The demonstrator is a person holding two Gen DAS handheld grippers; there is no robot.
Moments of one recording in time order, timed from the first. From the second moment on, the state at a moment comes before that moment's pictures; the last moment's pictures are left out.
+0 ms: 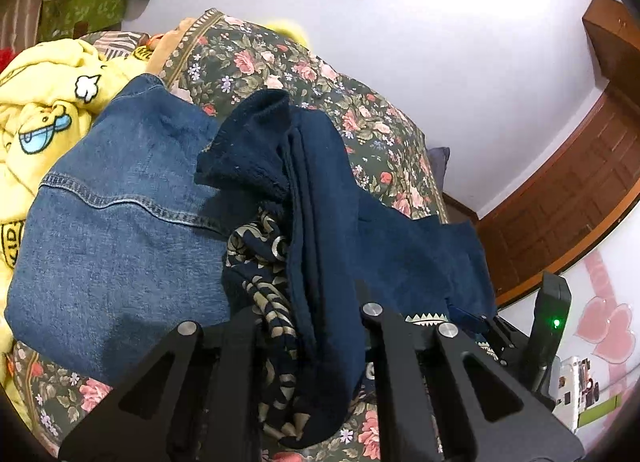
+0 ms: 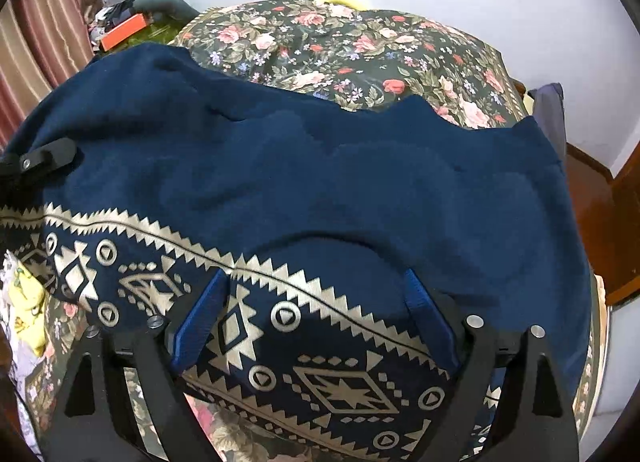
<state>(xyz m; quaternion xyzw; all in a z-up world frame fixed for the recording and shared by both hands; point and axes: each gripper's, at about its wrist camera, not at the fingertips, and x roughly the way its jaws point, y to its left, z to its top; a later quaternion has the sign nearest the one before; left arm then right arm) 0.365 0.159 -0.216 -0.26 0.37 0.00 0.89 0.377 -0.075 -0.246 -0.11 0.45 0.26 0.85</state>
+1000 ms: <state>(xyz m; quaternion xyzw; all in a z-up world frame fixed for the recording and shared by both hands) 0.353 0.103 -0.160 -0.19 0.31 -0.03 0.93 0.378 -0.114 -0.219 -0.05 0.44 0.25 0.86</state>
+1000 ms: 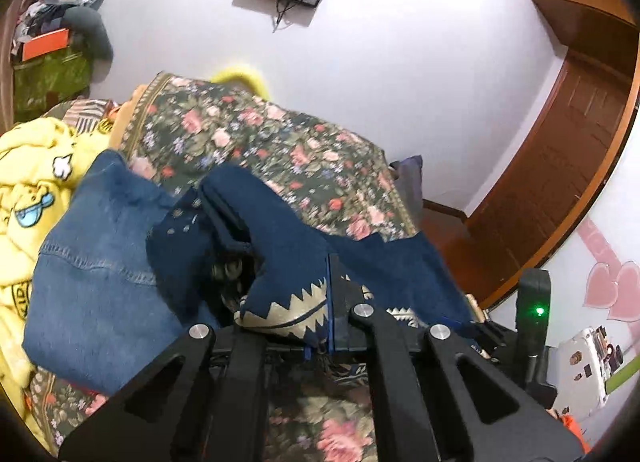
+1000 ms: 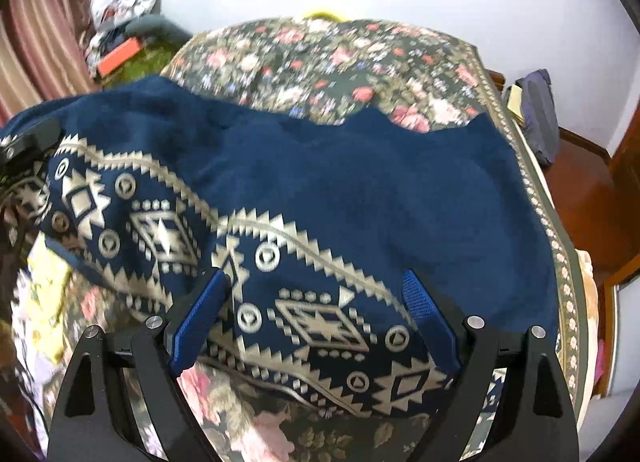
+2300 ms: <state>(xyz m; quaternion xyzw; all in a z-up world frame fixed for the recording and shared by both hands) 0.419 -0.124 -0.185 0.02 0.38 -0.22 0.90 0.399 -0.297 -0.243 0.04 0.48 0.10 0.87</state>
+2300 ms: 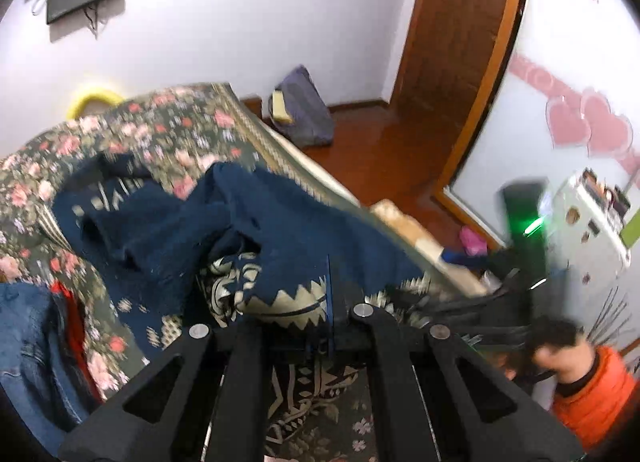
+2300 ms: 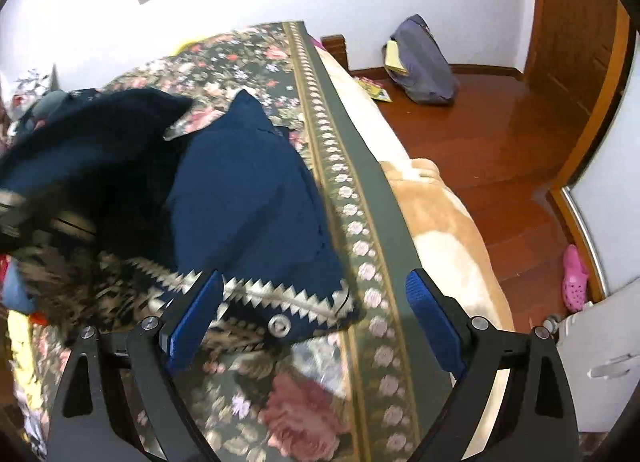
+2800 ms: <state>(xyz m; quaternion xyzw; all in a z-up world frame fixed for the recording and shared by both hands) 0.484 -0.190 -0.217 -0.12 0.49 -0.34 0.80 0.384 -0.291 -0.262 0.02 0.51 0.14 0.85</state>
